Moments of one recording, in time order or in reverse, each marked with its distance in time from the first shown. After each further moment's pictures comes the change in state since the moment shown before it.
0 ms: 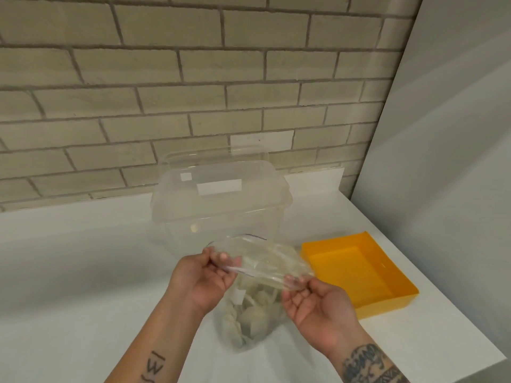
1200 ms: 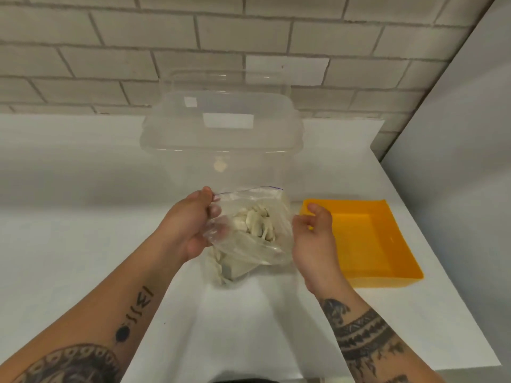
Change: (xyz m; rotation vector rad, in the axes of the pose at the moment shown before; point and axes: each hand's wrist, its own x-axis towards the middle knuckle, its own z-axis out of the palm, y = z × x) left_hand 0.020 -0.036 0.000 0.558 0.212 0.152; right_hand 0.038 -0.031 -0.016 -1.102 0.135 -0.544
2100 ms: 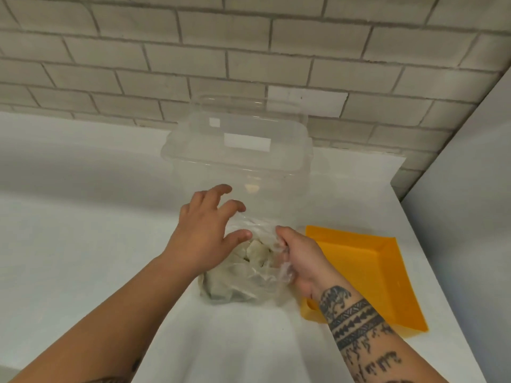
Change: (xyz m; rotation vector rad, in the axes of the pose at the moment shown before) left_hand -0.017 -0.027 0.012 1.496 0.295 0.985; right_hand 0.050 0.000 -0.006 0.121 -0.526 0.313
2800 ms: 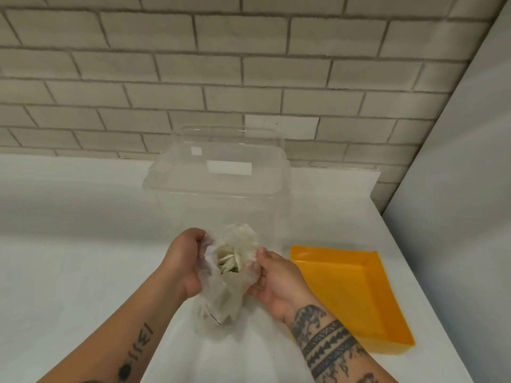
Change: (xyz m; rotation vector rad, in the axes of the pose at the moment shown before) left_hand 0.026 0.015 0.000 -1.500 -0.134 -1.065; right_hand 0.011 0.009 0.011 0.288 0.010 0.014
